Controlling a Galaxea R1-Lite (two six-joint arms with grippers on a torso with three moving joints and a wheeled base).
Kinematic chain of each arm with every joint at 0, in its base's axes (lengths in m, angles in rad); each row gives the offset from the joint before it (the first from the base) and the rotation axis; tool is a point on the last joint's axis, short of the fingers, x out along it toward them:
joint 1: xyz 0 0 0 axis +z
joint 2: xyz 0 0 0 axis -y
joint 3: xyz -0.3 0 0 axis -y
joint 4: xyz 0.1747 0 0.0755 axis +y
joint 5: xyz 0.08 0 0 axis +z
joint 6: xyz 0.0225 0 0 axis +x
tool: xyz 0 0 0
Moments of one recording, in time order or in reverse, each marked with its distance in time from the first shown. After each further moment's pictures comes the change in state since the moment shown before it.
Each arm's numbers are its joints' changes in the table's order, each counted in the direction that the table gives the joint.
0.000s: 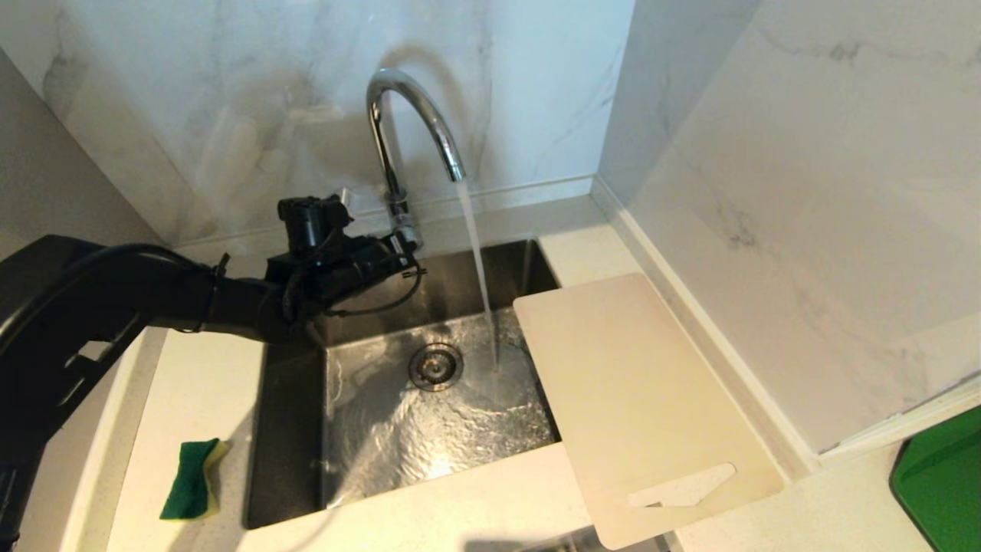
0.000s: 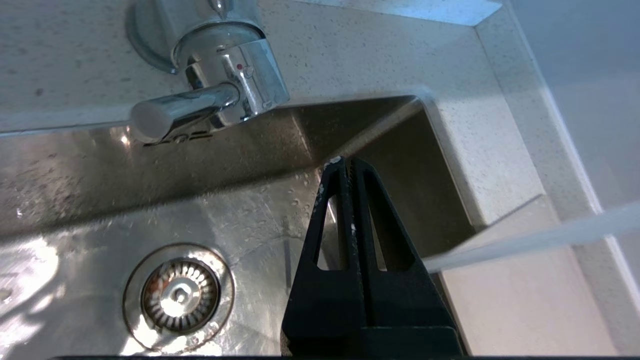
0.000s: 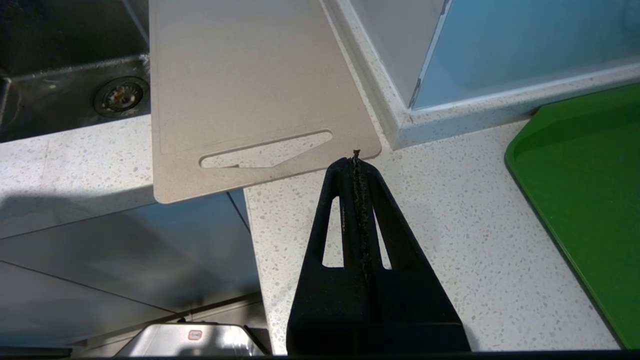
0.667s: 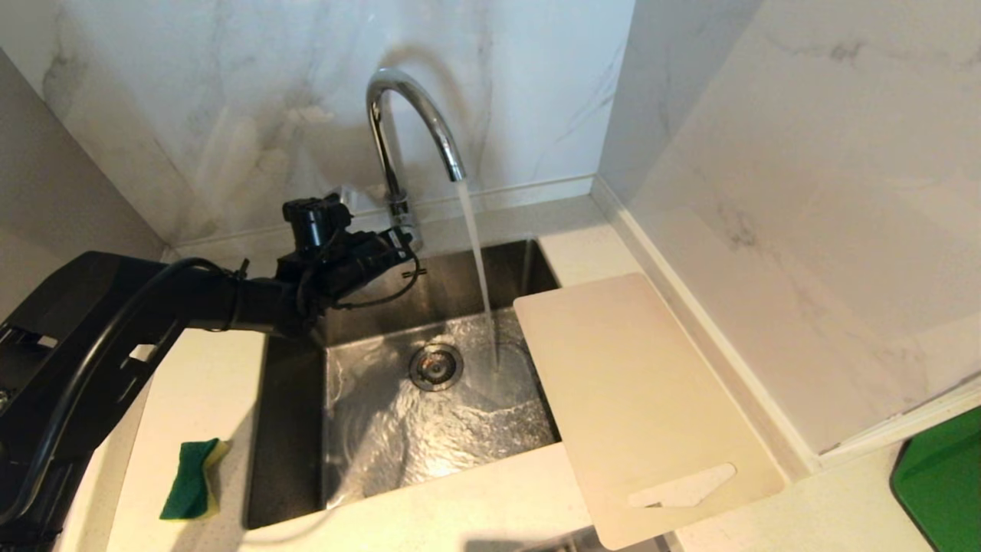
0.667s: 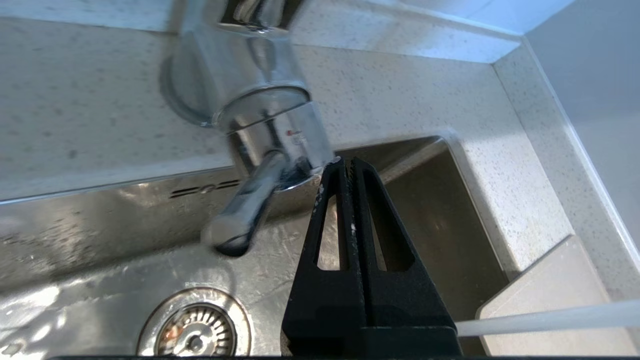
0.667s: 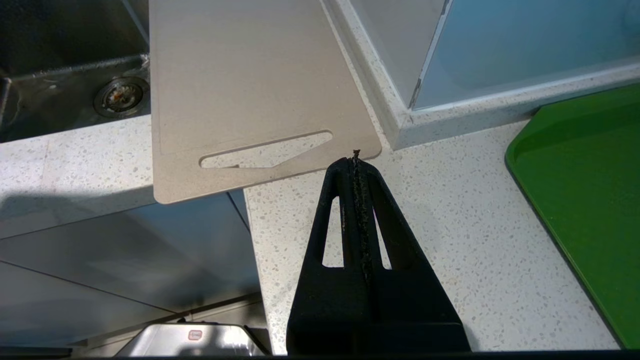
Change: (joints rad) left arm 0.036 -0.107 0.161 -0.007 0.001 0.005; right arm 0.000 0.000 0.000 0.000 0.000 0.000
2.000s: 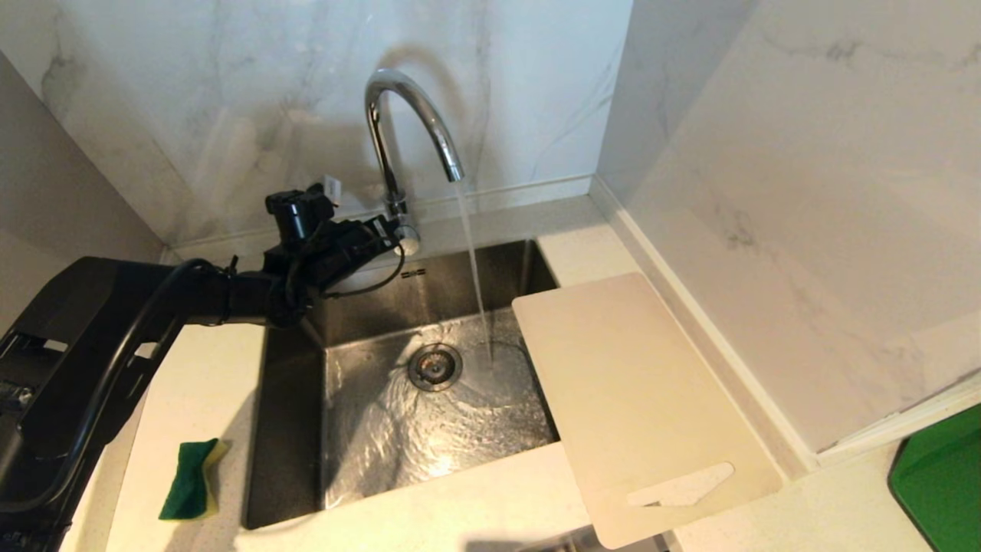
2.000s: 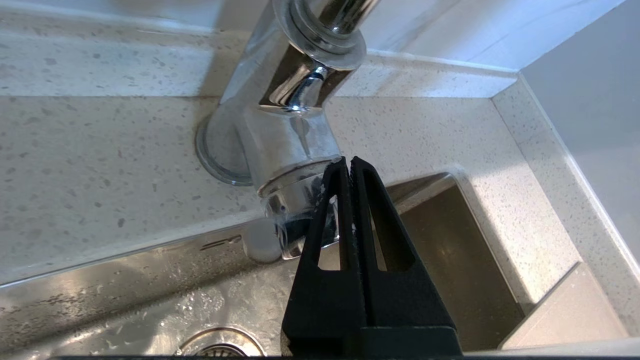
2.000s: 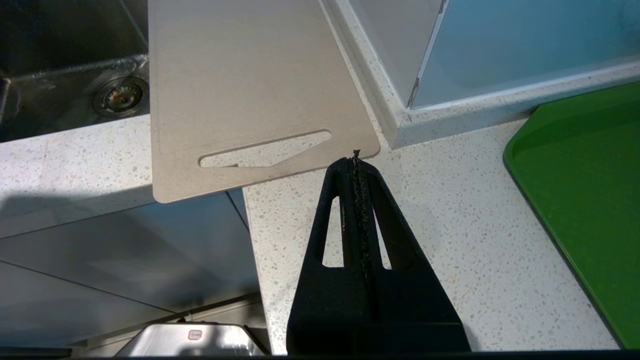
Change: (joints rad) left arm 0.087 -0.056 0.113 0.006 -0.029 0.006; right arm 0.000 0.000 0.000 0.000 0.000 0.000
